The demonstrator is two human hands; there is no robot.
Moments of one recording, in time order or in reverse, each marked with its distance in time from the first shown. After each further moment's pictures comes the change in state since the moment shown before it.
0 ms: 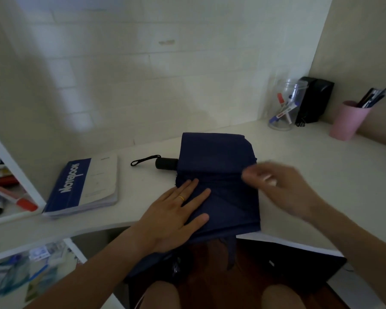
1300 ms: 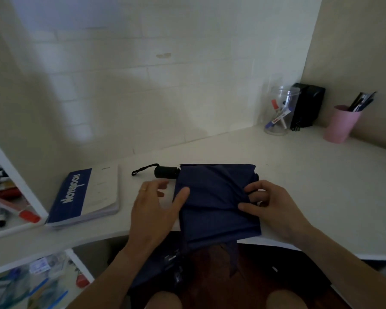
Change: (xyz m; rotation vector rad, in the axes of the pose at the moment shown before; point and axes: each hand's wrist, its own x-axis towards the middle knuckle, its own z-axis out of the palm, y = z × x) left_hand -0.009 0.006 -0.025 -0.612 0.588 -0.539; right_hand -0.008 0.036 0.042 0.519 0.058 0.166
